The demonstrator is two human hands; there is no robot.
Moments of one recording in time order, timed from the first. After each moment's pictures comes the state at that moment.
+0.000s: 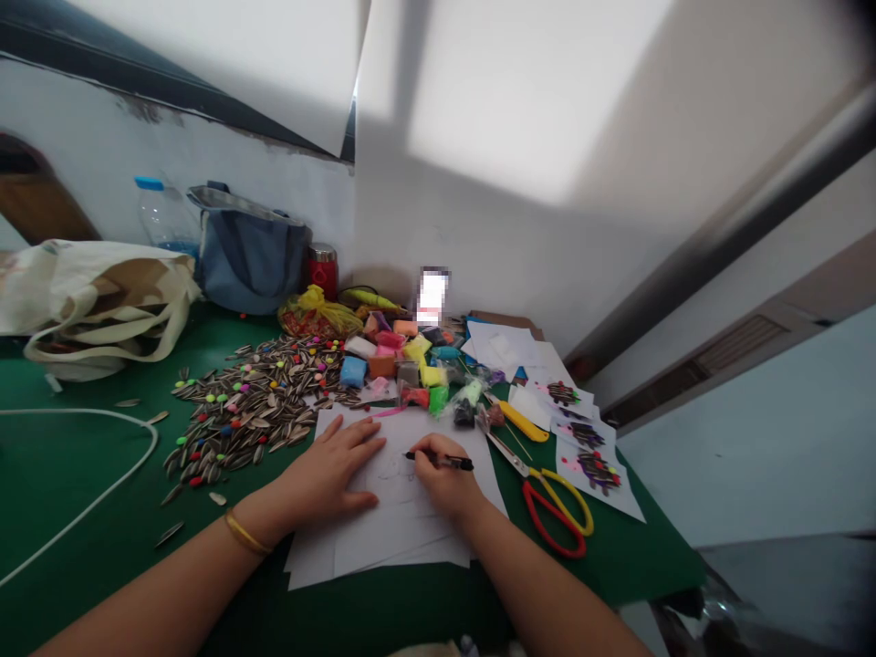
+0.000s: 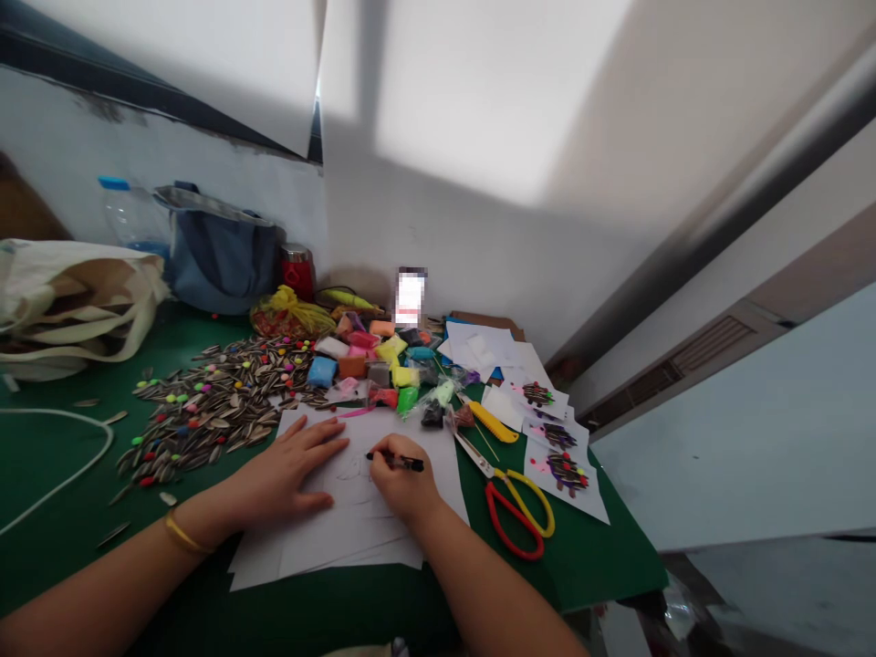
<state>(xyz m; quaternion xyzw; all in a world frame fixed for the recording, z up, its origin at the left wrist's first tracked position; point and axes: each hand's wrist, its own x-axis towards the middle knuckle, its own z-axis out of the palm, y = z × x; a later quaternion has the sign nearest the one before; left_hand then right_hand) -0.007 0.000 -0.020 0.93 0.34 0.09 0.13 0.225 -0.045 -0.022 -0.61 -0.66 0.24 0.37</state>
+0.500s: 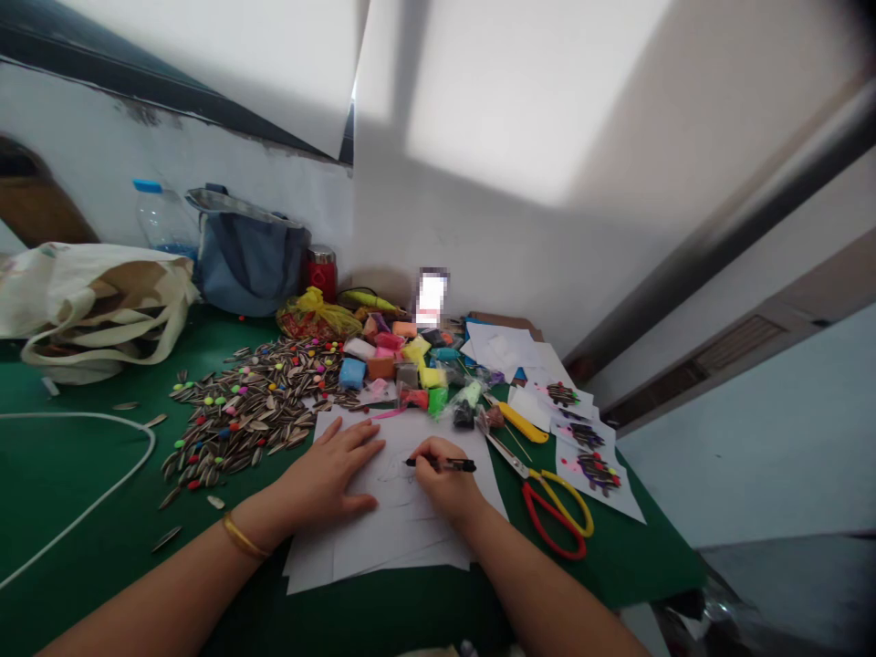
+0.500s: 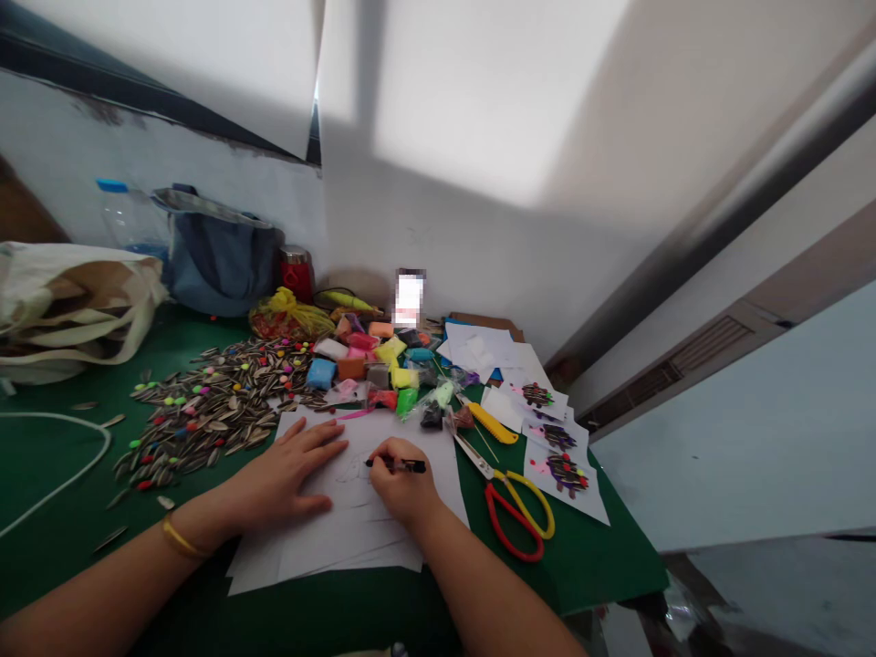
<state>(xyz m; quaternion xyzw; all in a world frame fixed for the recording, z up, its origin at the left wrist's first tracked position) -0.007 0.000 -0.019 0.92 0.34 0.09 0.14 0.226 -0.047 -0.022 -0.60 -0.67 0.22 0.37</state>
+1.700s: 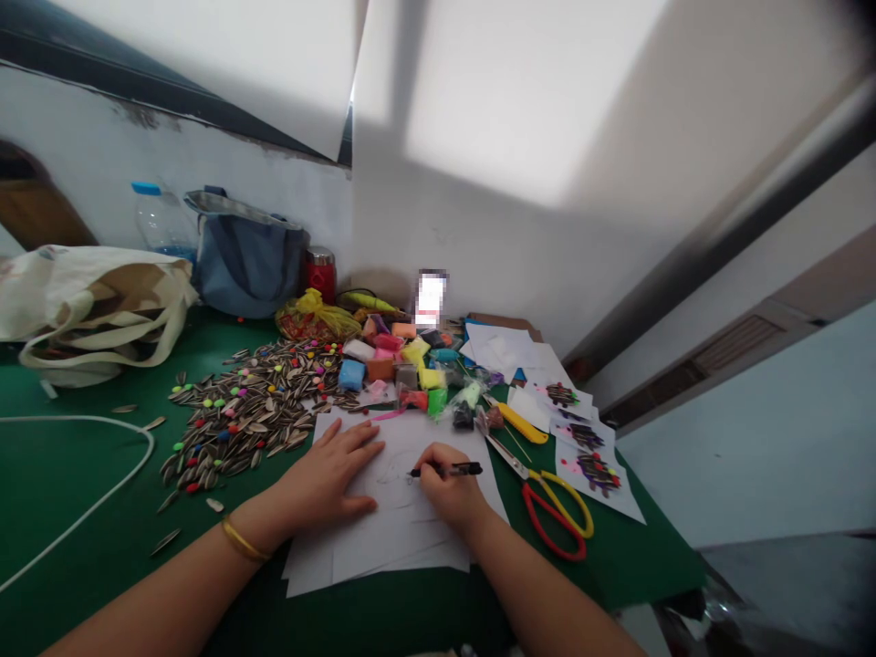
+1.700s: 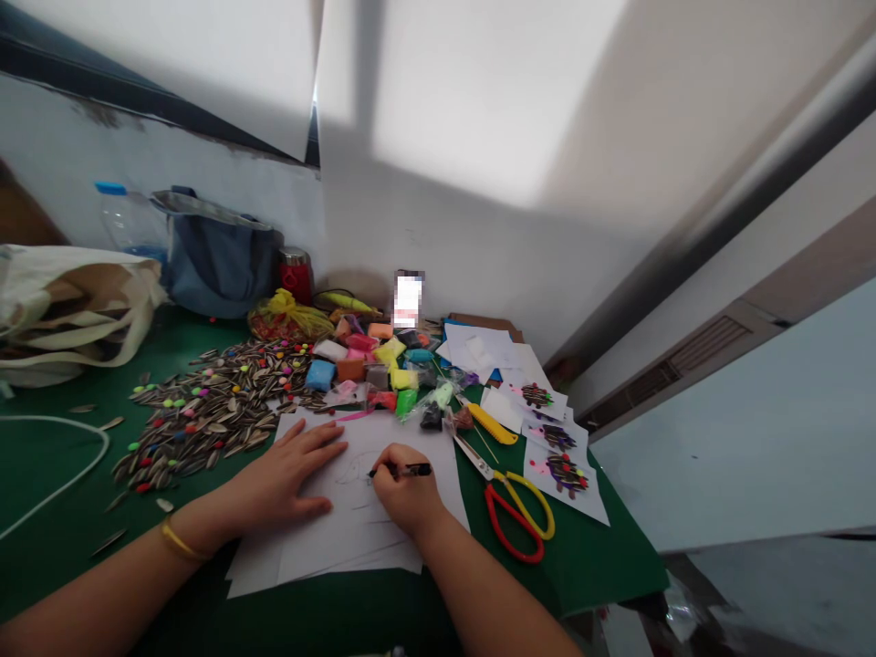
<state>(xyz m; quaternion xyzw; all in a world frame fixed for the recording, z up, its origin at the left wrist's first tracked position) -0.007 0.000 -0.018 0.93 0.34 0.08 0.12 0.230 -0.055 -0.018 -0.59 -0.67 0.24 0.38</state>
